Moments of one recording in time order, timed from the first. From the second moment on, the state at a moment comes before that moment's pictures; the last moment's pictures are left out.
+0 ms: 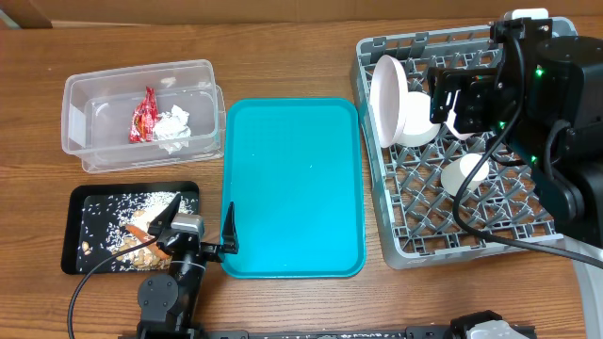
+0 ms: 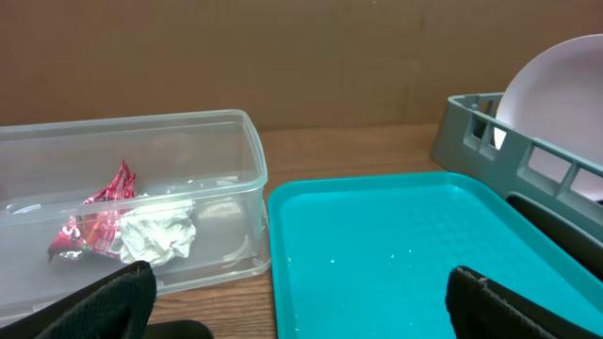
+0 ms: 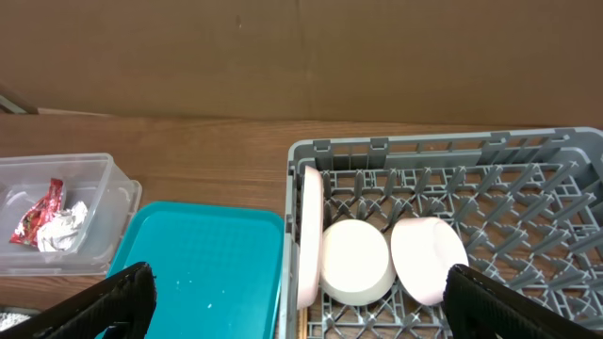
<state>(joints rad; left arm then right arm) -0.08 0.02 0.01 -0.07 0.07 -0.03 0.24 1.29 1.79 -1.07 0.02 0.15</state>
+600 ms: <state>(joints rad) -0.08 0.02 0.01 -0.07 0.07 -0.03 0.24 0.76 1.26 -0.67 0.12 0.12</state>
